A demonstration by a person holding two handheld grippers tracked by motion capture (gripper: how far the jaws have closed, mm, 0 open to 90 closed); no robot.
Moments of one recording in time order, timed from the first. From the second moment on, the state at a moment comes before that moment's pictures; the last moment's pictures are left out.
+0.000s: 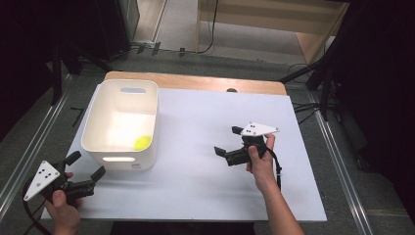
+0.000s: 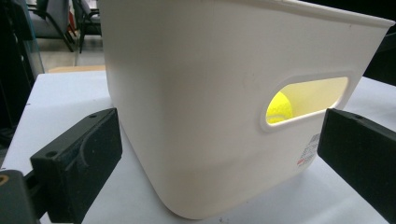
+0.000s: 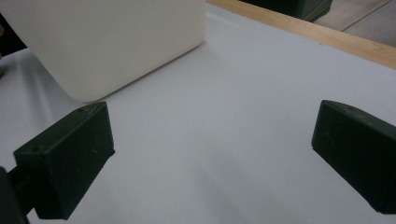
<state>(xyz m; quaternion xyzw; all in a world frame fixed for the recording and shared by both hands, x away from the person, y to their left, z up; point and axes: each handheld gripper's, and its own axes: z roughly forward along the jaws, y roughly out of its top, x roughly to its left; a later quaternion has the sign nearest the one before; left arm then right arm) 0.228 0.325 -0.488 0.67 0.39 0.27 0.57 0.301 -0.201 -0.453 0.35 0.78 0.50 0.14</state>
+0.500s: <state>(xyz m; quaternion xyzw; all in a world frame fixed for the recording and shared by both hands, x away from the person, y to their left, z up) 0.228 0.324 -0.489 0.67 0.39 0.27 0.57 0.278 -0.241 -0.470 0.38 0.75 0.52 0.16</state>
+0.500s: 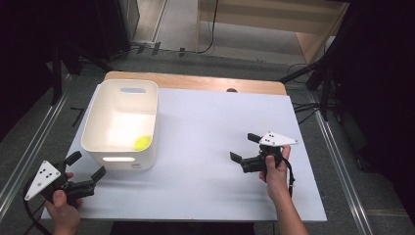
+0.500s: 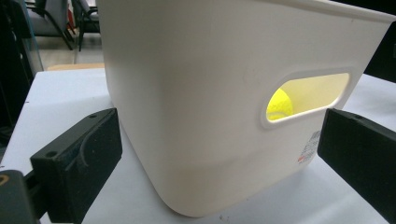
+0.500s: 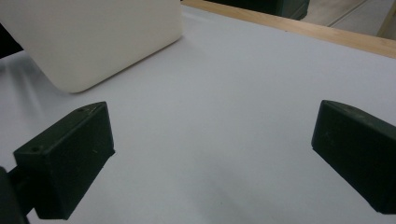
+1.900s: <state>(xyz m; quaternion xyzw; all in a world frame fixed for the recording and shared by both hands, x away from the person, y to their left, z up) 0.228 0.326 -0.489 0.66 0.39 0.27 0.57 0.221 -0.333 -0.495 0.44 0.71 0.52 0.19</state>
